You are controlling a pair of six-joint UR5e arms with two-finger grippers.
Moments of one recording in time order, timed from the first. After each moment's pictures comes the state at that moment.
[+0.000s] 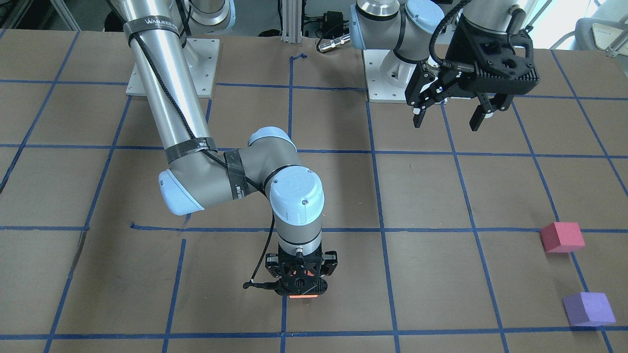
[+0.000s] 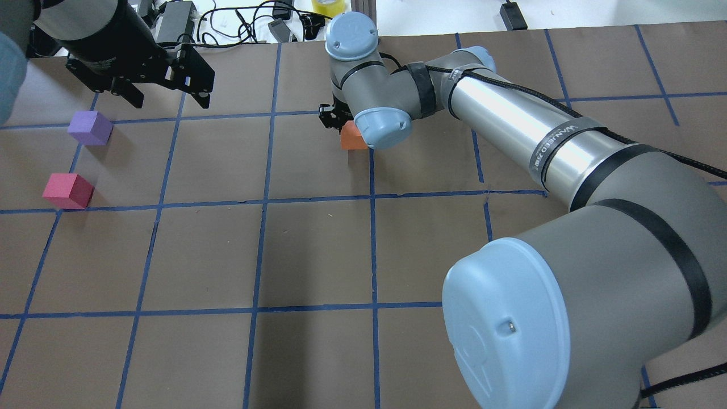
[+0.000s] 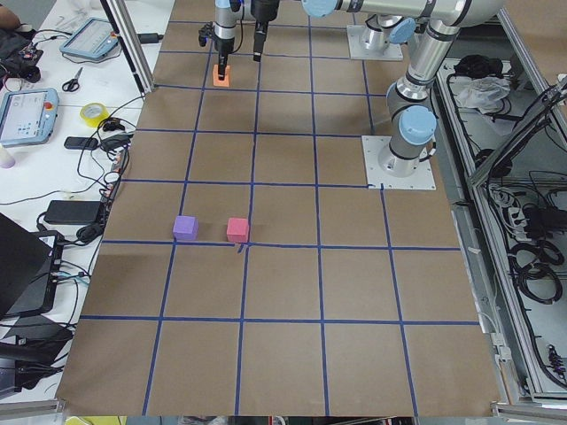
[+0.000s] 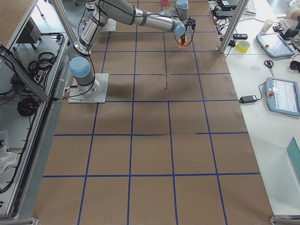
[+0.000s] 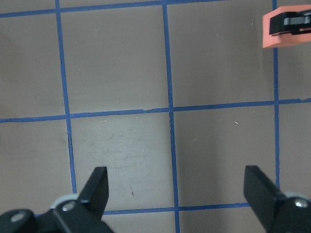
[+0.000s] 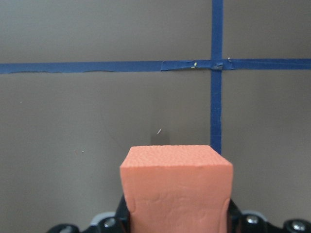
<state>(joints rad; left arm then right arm) -1.55 -1.54 -1.53 -1.47 1.58 0.07 1.95 -0.82 1.28 -2.19 -1.59 0.36</state>
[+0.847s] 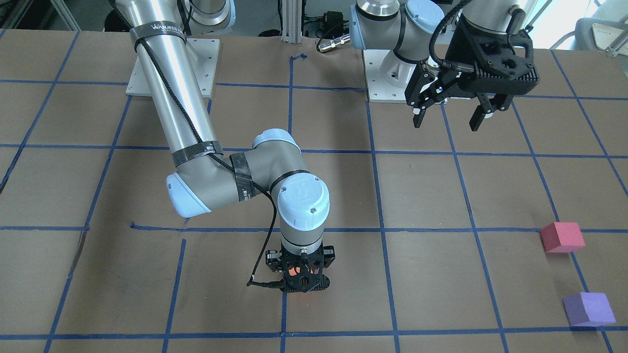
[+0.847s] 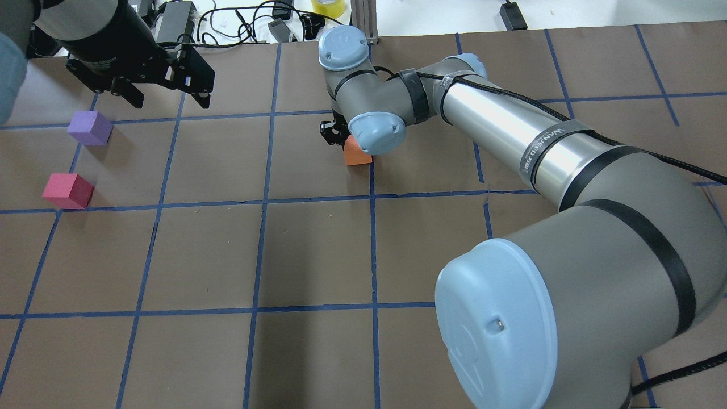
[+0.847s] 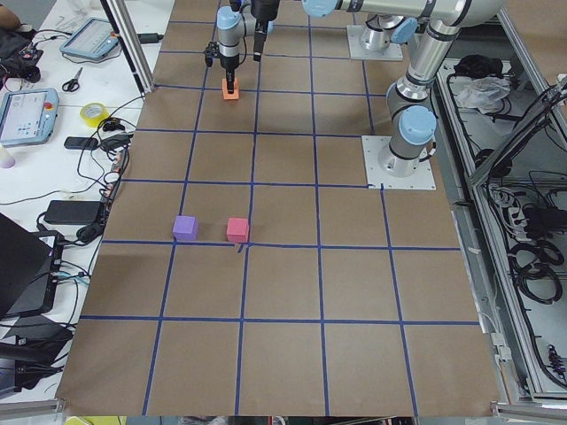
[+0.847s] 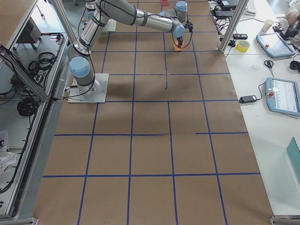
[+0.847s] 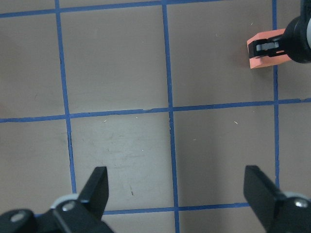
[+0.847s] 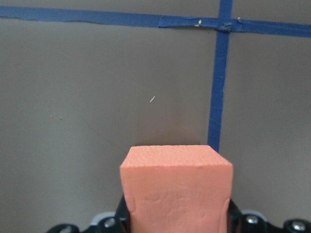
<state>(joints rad) -1.55 -1.54 -1.53 -1.47 1.58 0.07 1.95 -0.81 1.28 -2.13 -1.61 0.32</state>
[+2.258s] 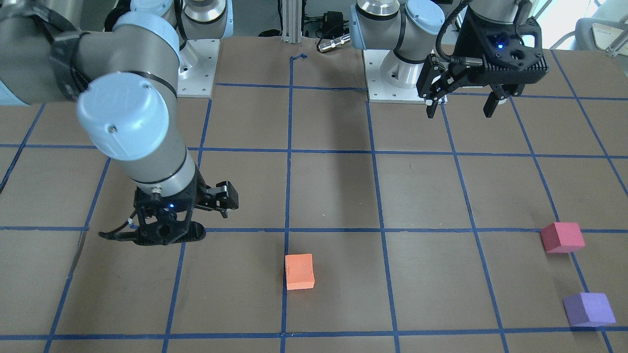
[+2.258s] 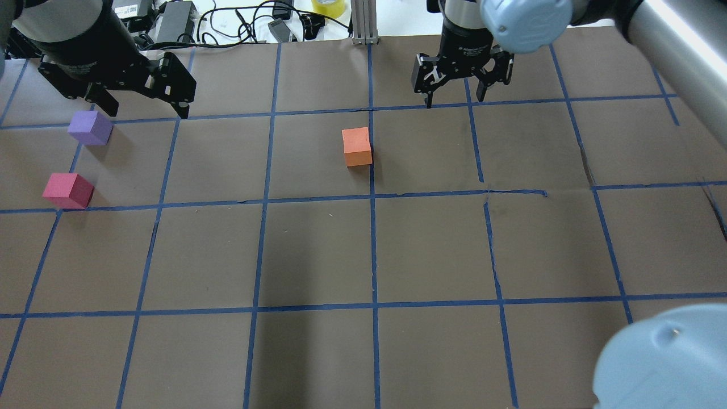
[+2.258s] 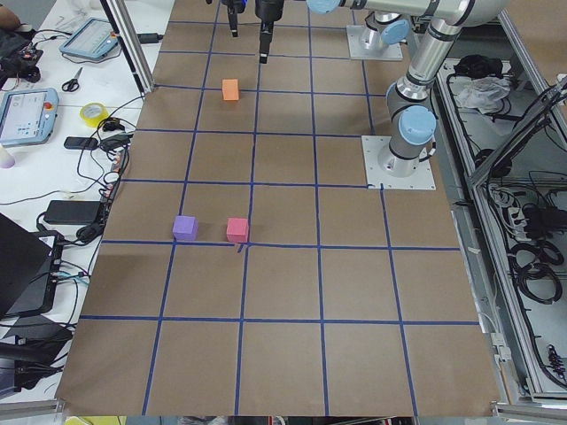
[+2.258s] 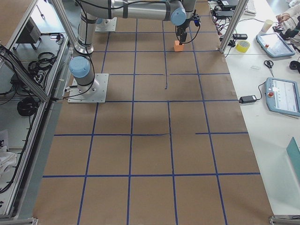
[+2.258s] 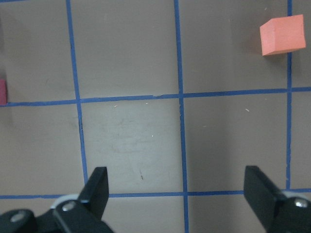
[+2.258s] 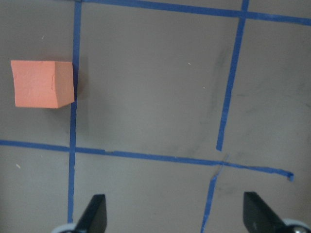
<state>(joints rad) -1.55 -1.53 -1.50 -1.55 1.67 0.04 1.69 -1.22 1.32 -1.60 -1.56 -0.01</state>
